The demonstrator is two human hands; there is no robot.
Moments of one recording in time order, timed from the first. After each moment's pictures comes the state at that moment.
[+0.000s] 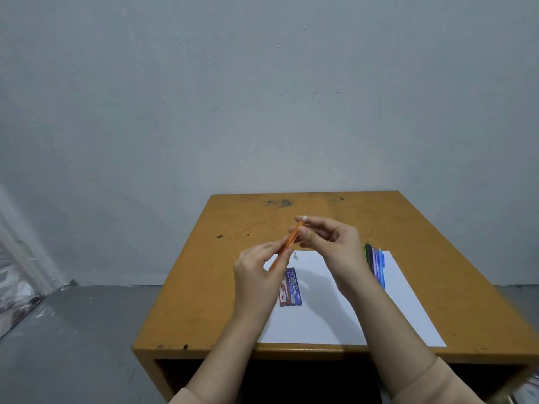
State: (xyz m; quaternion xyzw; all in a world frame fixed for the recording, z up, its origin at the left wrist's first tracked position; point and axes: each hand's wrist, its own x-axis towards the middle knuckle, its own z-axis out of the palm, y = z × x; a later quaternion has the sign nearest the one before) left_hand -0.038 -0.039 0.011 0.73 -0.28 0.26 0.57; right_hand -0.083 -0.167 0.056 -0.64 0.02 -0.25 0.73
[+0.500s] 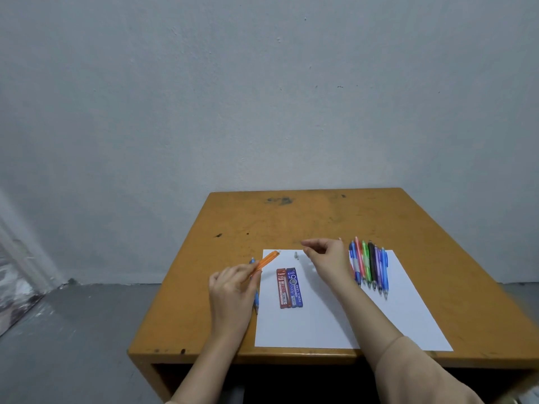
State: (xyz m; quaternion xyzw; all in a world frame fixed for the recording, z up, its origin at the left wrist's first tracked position) left_hand -0.004 -0.005 -0.056 0.82 -0.23 0.28 0.43; right_hand -0.025 -0.200 -0.021 -0.78 0.20 -0.22 0.56
